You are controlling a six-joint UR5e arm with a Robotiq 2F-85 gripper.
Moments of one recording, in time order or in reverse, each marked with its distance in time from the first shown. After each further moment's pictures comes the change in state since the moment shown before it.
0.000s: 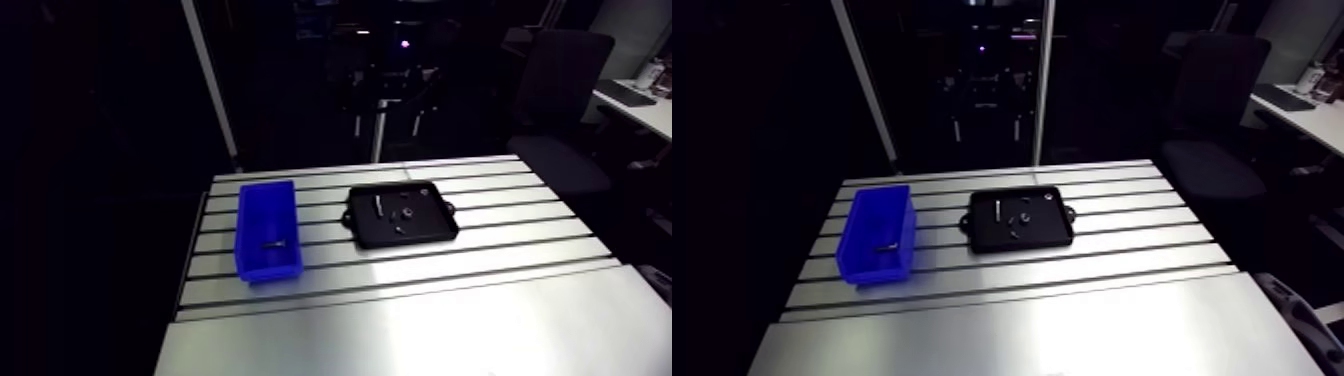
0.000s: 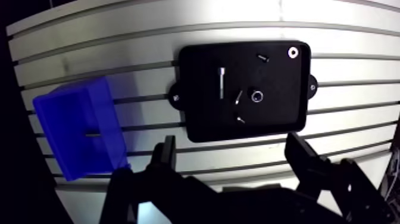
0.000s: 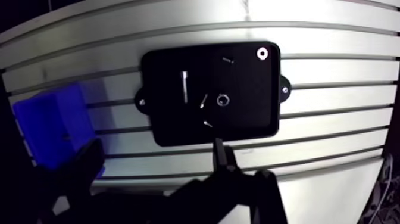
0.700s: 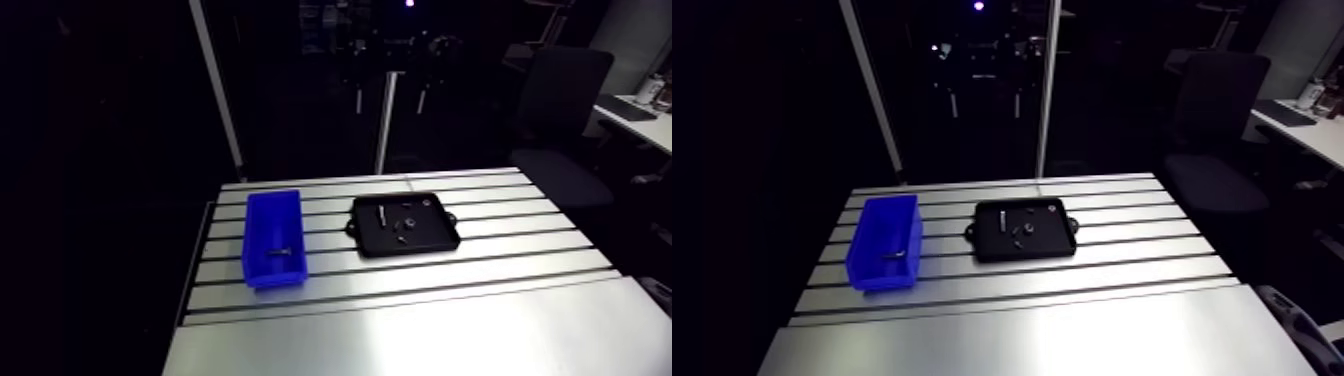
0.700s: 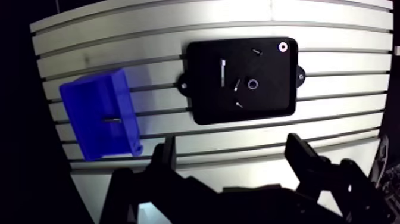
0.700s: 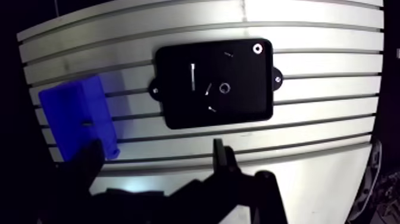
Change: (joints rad) arm 0.017 -0.045 -0.113 0.150 0.000 0.025
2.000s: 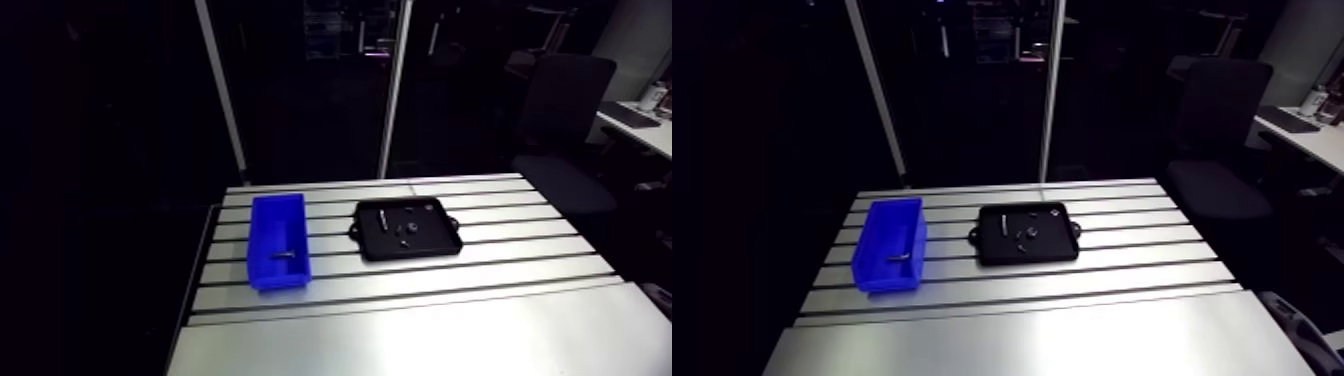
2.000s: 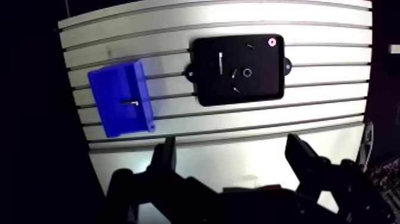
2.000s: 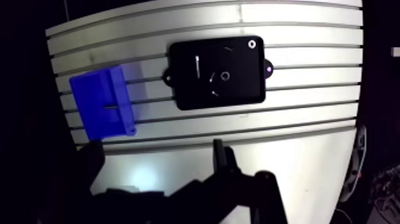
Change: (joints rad) arm 0.013 -0.019 -0.225 0.240 0.008 0.016
